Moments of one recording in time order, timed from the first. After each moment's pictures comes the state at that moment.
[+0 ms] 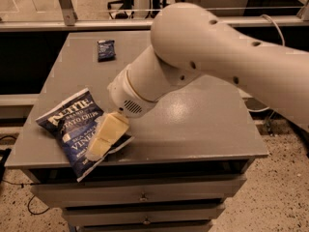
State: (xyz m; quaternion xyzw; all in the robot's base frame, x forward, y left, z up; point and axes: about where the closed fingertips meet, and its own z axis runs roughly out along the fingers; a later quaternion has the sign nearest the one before) arm 0.445 0.103 0.878 -0.62 0.69 0.24 0.28
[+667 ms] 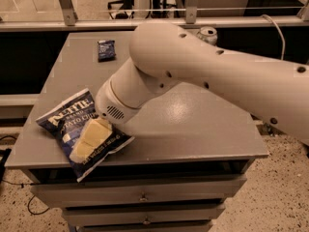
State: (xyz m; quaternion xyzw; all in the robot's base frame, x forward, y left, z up) arm 0.448 0.136 0.852 -0.60 0.71 0.26 0.25
